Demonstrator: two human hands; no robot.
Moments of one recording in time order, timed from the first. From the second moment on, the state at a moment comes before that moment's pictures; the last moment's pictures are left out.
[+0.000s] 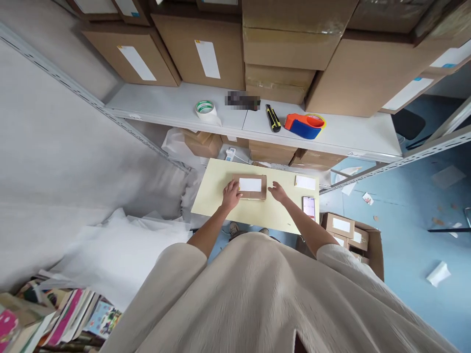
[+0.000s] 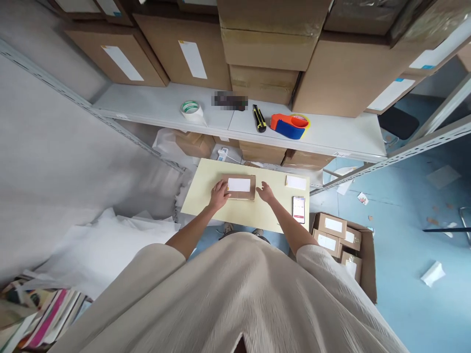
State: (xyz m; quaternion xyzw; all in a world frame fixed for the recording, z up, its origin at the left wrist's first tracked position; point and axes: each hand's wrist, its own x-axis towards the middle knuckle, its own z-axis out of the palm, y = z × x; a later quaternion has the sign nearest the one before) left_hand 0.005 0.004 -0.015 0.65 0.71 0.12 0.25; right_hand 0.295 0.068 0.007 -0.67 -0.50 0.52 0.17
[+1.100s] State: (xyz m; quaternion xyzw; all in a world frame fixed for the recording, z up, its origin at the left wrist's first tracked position) left_hand -0.028 0.048 -0.028 0.59 0.67 0.20 0.40; right_hand 0.241 0.070 0.001 -0.70 -0.40 0.54 0.25
